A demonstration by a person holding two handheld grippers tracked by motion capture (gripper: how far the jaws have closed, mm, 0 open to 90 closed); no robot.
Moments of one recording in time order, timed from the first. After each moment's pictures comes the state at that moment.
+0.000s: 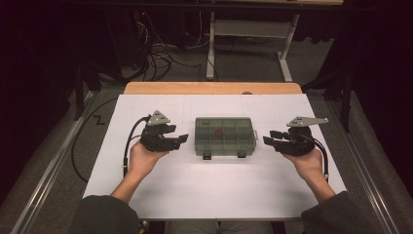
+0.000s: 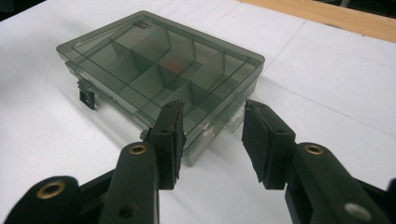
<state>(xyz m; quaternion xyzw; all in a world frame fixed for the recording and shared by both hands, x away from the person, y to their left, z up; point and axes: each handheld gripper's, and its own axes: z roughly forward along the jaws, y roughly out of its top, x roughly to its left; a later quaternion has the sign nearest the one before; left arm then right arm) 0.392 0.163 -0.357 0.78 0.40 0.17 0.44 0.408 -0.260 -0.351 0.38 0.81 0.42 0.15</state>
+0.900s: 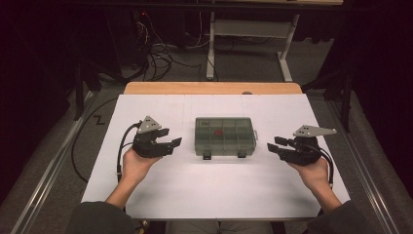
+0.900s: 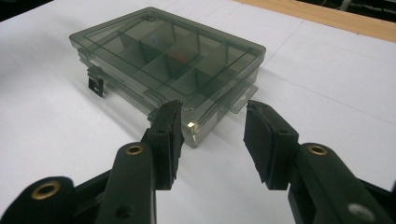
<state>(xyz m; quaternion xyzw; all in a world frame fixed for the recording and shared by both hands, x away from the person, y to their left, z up) 0.376 0.181 -0.366 0.77 0.41 0.19 0.45 0.387 -0.272 -0.360 0.37 0.81 0.43 0.16</state>
